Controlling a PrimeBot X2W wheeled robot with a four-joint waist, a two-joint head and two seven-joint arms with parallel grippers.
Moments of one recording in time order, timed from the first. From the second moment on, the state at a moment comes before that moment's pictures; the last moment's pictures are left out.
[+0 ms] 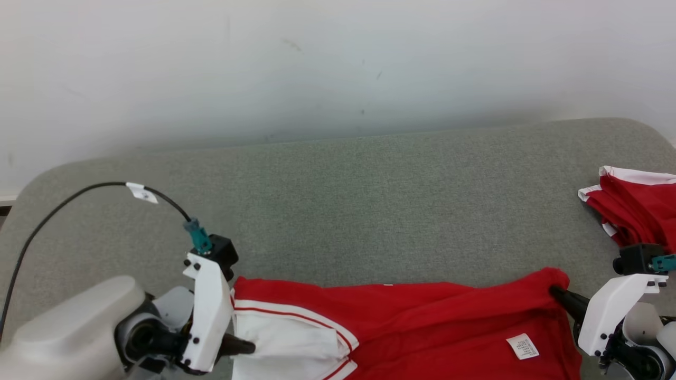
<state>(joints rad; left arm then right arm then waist) -0.89 0.75 -1.27 0.24 -1.39 -0.12 0.77 -0.57 -0.51 0.79 0.67 1.25 0.13 0.25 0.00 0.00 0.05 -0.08</state>
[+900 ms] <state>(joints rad) -0.84 0.76 -1.14 0.26 -1.29 -0.09 0.38 -0.56 -0.61 0.76 0.57 1.24 0.13 0.04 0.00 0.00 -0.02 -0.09</state>
